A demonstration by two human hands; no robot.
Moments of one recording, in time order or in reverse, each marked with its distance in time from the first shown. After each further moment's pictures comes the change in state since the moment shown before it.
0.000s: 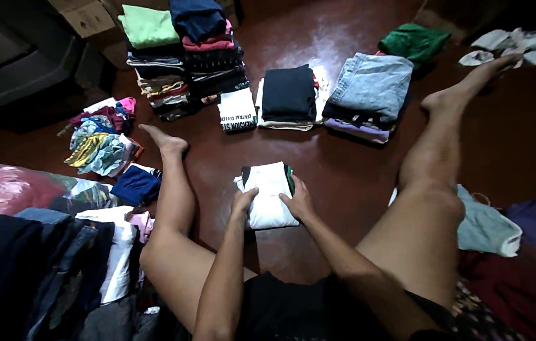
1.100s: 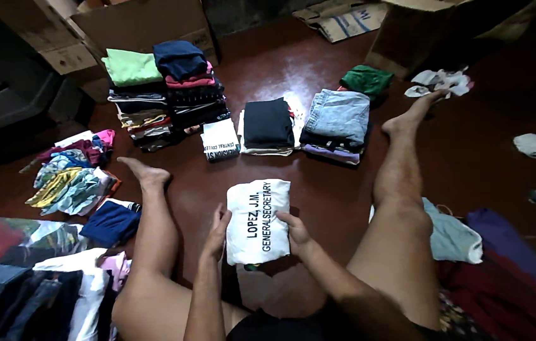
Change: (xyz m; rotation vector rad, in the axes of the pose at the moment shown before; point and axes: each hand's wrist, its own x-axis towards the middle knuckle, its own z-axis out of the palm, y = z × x) left_hand -0.035 0.011 -0.047 -0.109 -0.259 0.371; right_hand -0.055 -0.062 -0.049 1.522 -0.409 0.165
